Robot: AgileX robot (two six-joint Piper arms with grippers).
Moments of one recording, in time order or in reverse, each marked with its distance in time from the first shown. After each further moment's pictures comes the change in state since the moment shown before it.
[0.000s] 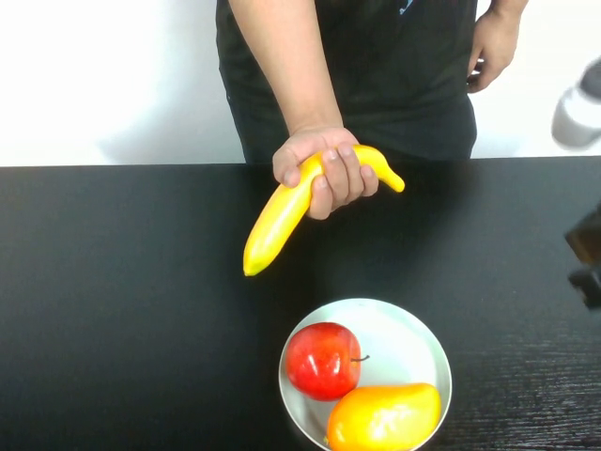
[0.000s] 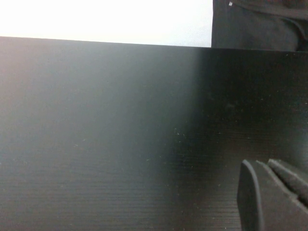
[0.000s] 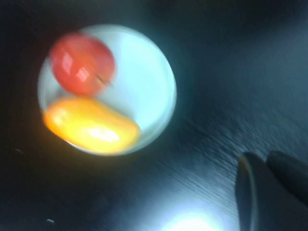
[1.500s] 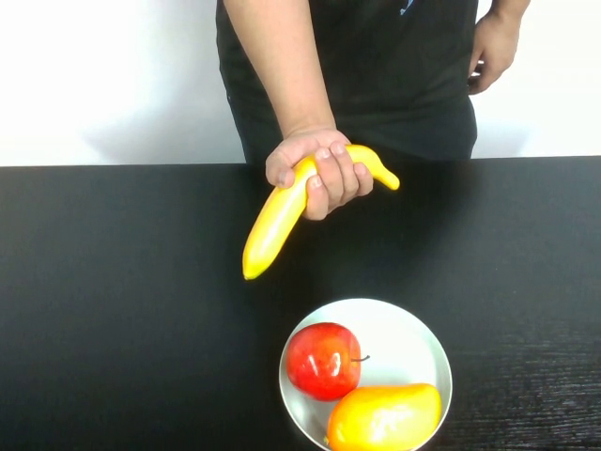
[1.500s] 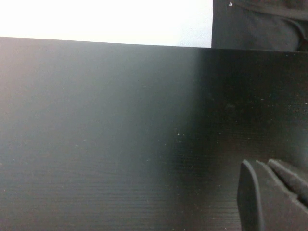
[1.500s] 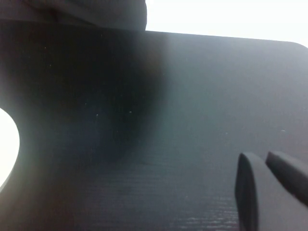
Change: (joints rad) right arm -0.680 -1.123 1.298 0.304 -0.849 -0.248; left arm 0.000 0.000 0.000 0.000 0.000 0.000
